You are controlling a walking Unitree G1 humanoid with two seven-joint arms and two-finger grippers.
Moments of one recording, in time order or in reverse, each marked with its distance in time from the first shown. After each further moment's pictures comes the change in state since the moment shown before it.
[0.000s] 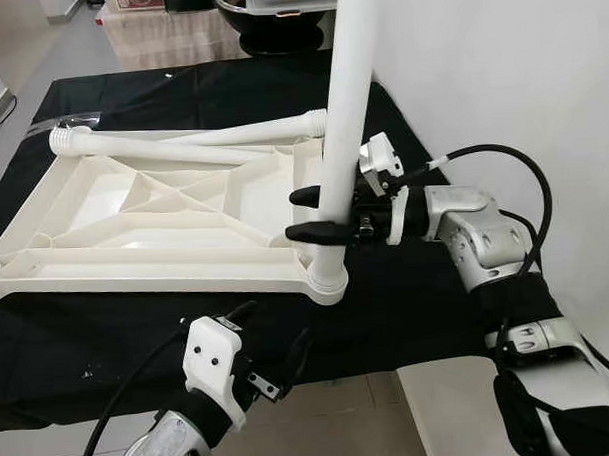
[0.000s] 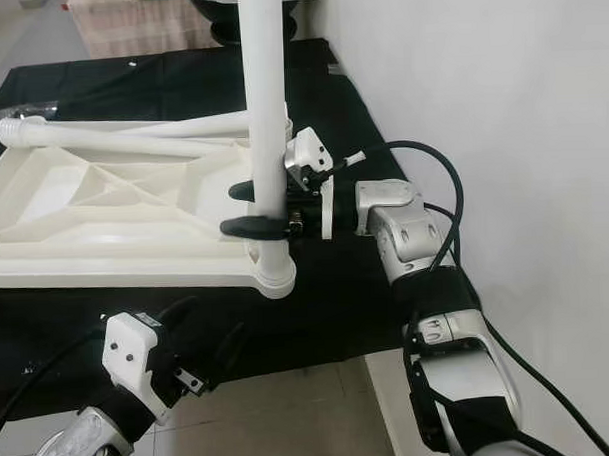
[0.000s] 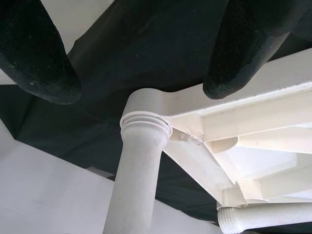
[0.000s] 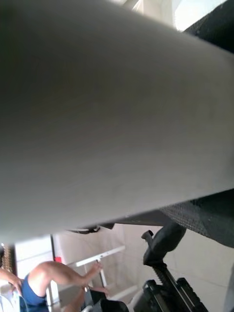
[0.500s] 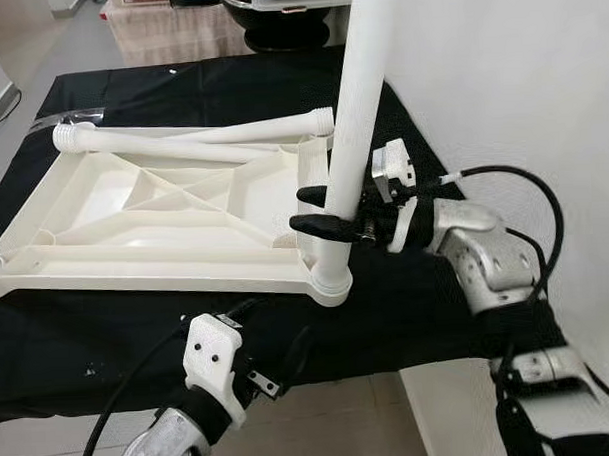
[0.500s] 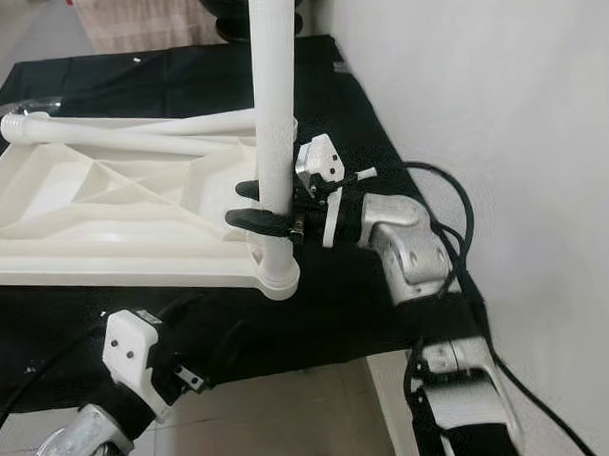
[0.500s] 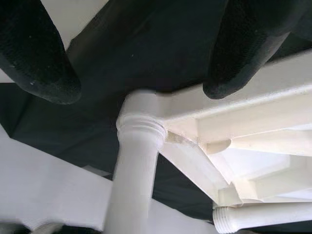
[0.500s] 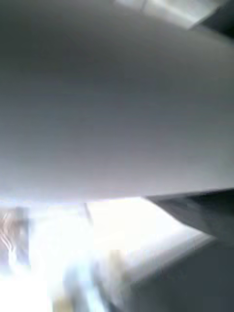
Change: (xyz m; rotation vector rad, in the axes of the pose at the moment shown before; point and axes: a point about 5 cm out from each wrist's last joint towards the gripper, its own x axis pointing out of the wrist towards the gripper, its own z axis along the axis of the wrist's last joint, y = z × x) left arm 0.001 0.005 0.002 0.015 0.000 0.008; right arm 0.027 0.049 -0.025 0.049 -0.089 -0.766
